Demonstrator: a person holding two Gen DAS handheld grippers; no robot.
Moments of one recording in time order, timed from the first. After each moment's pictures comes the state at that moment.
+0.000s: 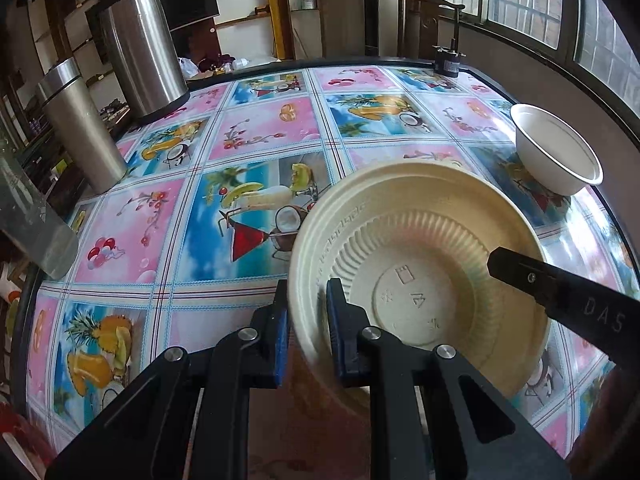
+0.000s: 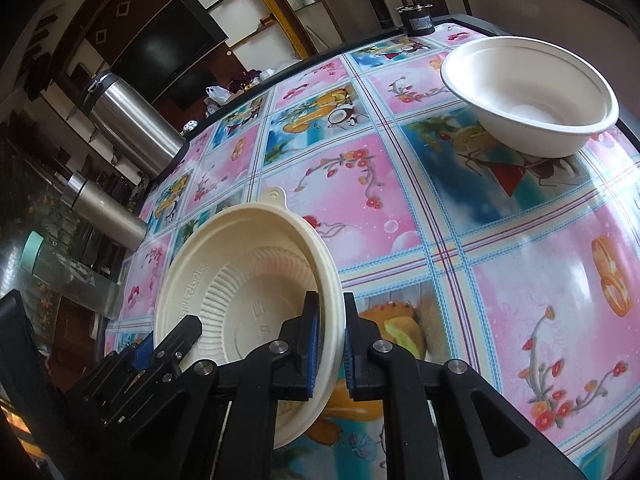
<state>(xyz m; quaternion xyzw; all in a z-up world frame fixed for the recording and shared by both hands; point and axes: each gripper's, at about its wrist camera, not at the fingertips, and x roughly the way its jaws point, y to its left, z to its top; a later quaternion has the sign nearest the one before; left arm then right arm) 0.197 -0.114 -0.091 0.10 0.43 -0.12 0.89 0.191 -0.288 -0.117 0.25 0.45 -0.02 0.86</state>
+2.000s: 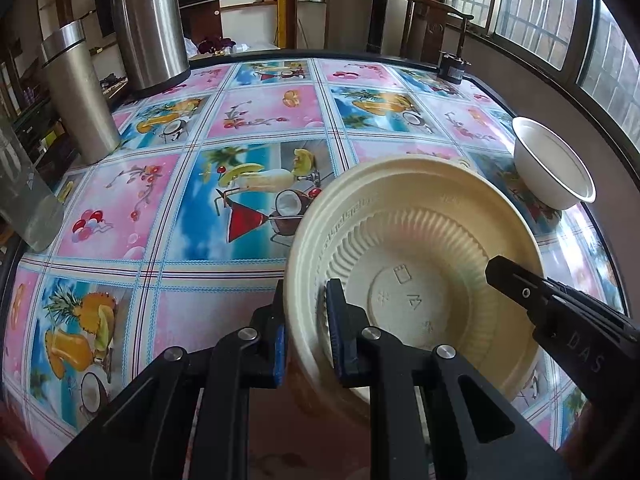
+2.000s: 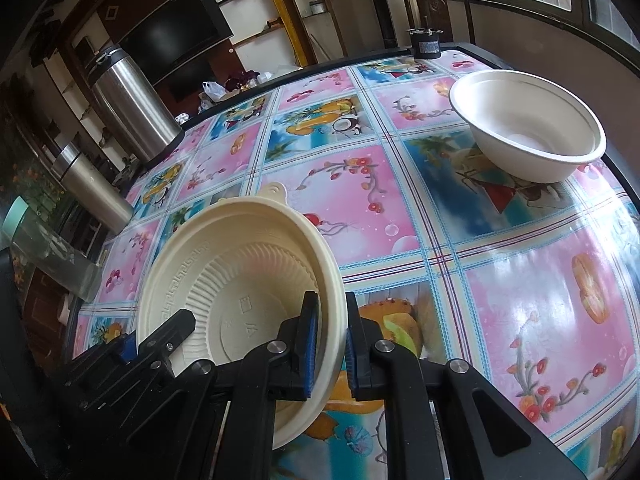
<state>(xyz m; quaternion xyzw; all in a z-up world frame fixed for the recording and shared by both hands) 0.201 -0.104 -0.096 0.04 0.45 -0.13 0.88 0.189 -0.270 -0.109 0.19 0.44 -0.05 0.88</state>
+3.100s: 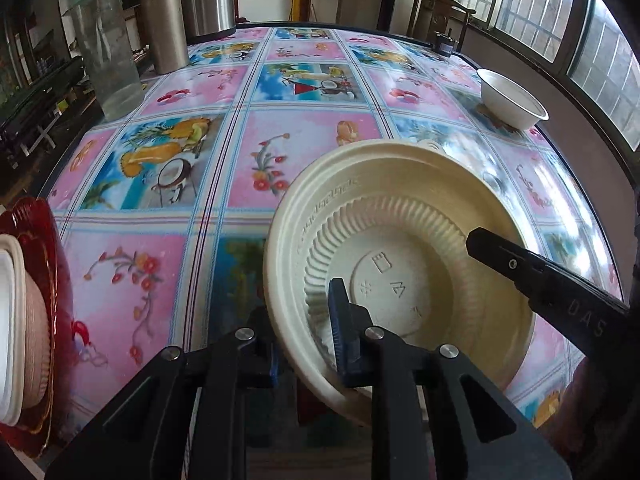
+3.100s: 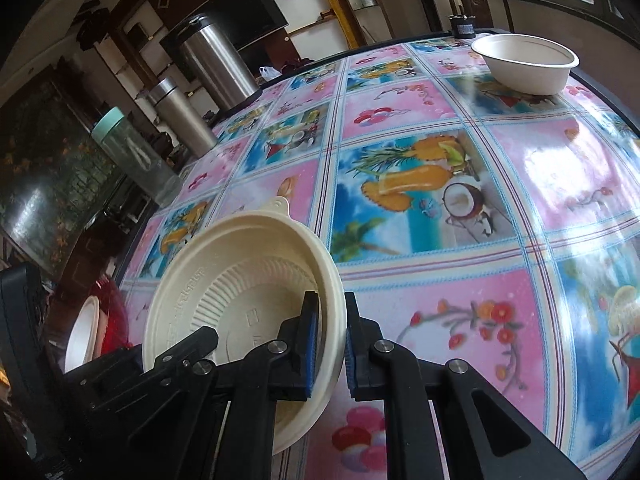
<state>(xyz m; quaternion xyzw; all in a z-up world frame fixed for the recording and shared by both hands) 0.045 -0.024 -0.098 0.02 0.48 -0.12 0.87 0.043 -0.201 -0.112 0.19 0.44 0.05 0.88</state>
